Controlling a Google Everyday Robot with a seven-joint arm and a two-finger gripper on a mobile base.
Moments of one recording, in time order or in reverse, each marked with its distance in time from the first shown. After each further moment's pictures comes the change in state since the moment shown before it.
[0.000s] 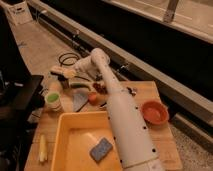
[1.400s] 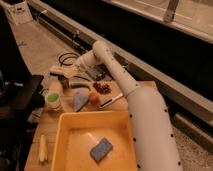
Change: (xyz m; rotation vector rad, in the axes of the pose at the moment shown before) arm -0.034 0.050 -0.058 -0.039 0.077 -0.006
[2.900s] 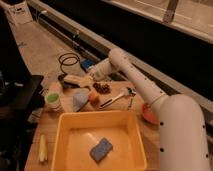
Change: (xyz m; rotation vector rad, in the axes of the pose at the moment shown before) arm 0.063 0.056 -0.055 -0.041 0.071 0.128
